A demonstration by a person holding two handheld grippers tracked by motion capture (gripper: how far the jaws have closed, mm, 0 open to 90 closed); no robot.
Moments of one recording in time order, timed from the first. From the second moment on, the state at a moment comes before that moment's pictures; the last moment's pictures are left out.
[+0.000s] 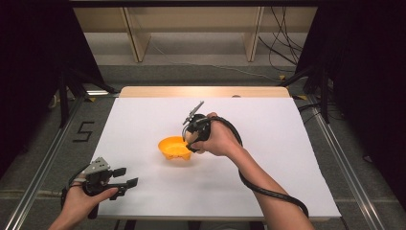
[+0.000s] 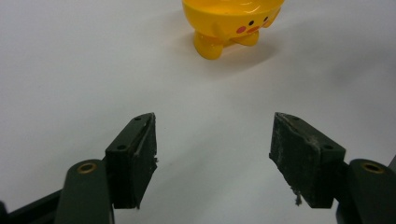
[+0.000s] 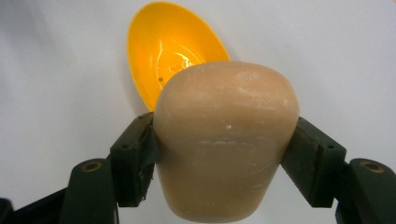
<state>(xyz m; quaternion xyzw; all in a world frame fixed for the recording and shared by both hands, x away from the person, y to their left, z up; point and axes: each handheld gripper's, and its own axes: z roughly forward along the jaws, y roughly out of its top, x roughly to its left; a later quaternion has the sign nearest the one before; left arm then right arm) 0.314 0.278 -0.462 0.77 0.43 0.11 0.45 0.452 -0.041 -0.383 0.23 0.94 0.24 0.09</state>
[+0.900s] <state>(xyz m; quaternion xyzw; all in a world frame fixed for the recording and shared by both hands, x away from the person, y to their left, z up) 0.314 0.277 -0.462 0.77 0.43 0.11 0.45 0.460 -0.023 -0.383 0.23 0.94 0.25 0.09</state>
